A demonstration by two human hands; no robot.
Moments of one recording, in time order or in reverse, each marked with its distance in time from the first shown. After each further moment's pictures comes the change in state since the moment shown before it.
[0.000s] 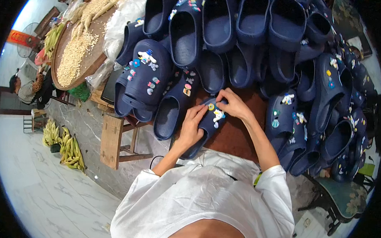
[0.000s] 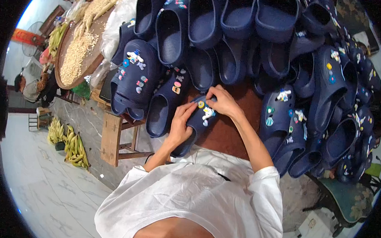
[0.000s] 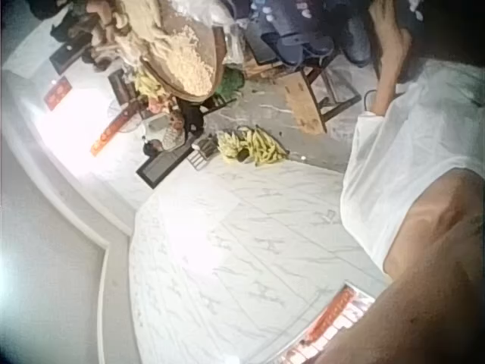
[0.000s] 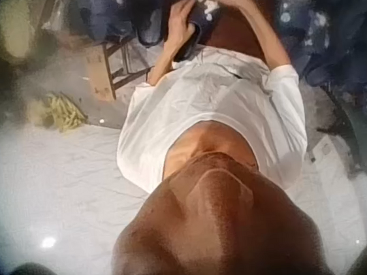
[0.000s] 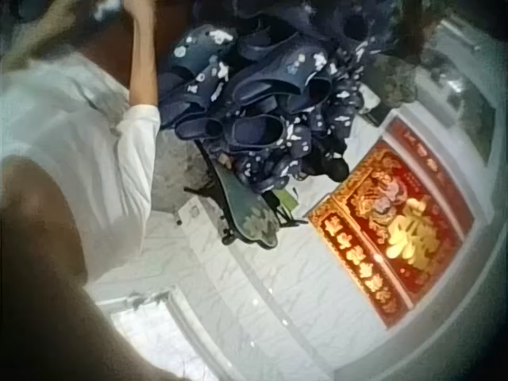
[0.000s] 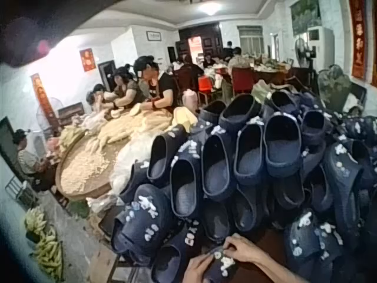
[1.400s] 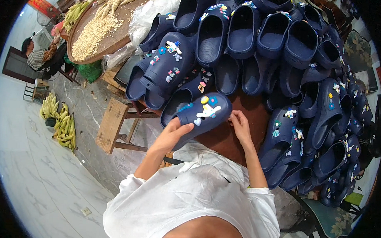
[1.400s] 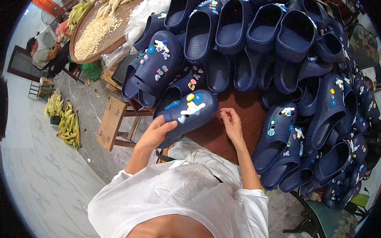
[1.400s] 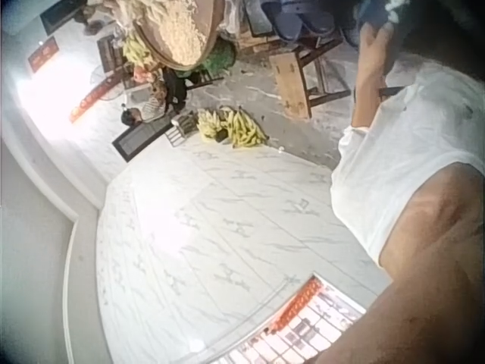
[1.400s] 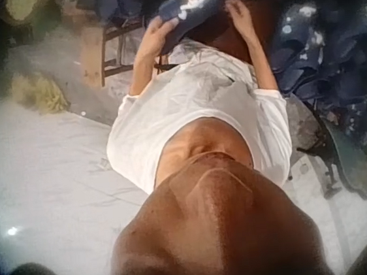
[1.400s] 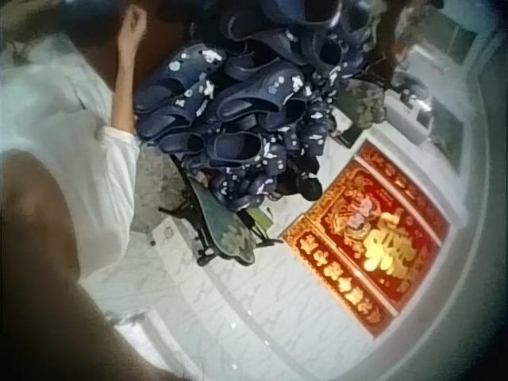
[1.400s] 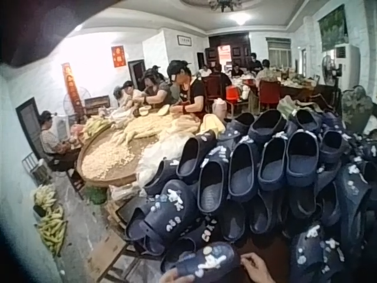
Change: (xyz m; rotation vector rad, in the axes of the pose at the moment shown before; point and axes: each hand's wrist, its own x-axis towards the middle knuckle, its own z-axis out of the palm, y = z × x) left_hand -0.045 0.067 -0.101 -0.984 -0.030 -0.735; right_hand -0.069 0.008 0.042 0.485 0.211 0.281
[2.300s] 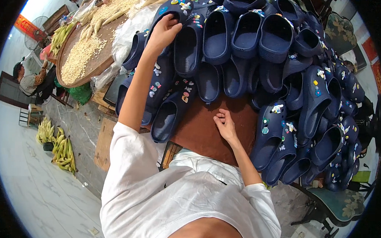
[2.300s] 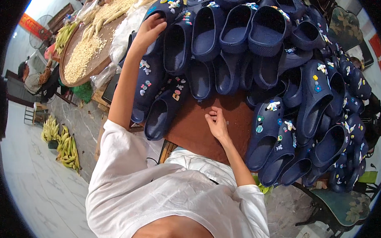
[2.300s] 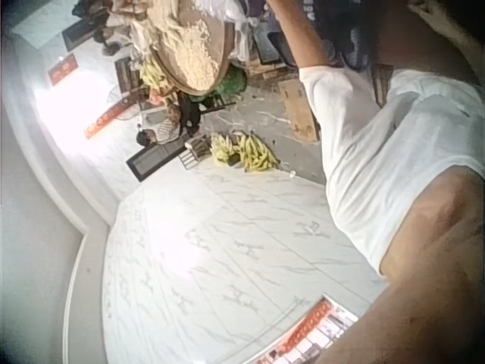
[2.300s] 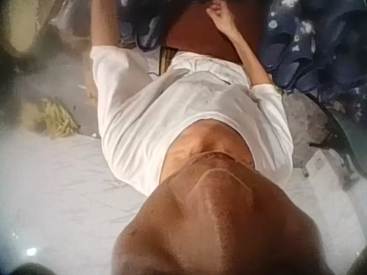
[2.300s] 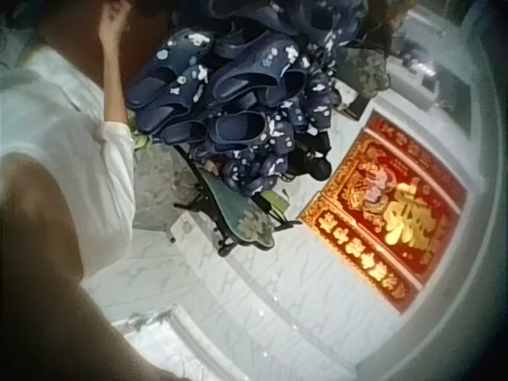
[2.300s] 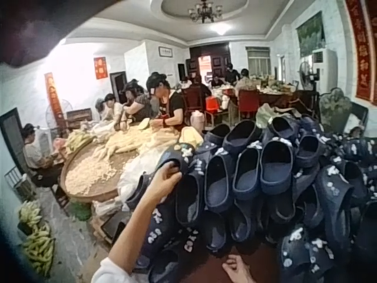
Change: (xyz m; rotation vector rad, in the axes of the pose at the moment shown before) left_hand 0.222 0.215 0.006 0.607 0.229 0.834; right_hand 0.013 0.006 0.015 -0.164 0.127 -0.026
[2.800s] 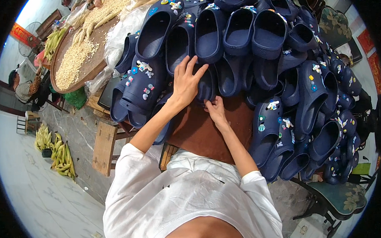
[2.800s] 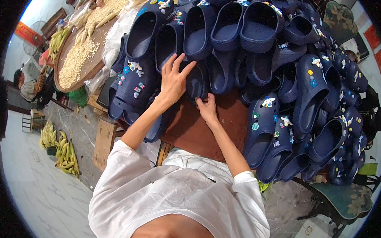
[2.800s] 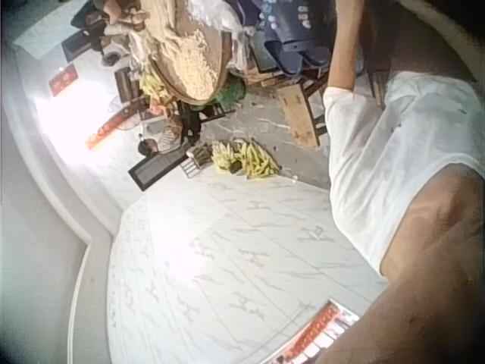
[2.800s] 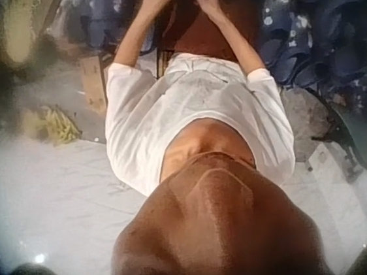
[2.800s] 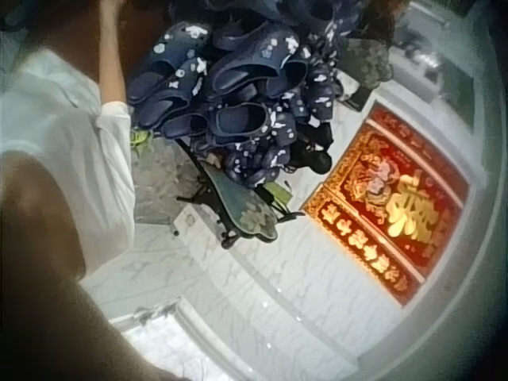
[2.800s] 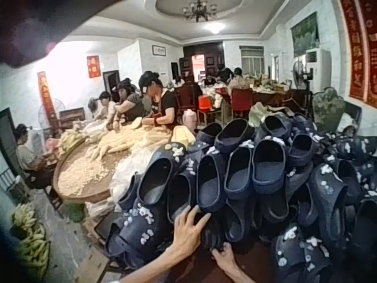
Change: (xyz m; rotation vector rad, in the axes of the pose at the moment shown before) left_hand -0.140 -0.030 0.094 0.815 -0.060 0.568; right_hand 0.063 -0.013 0.028 0.431 0.068 0.094
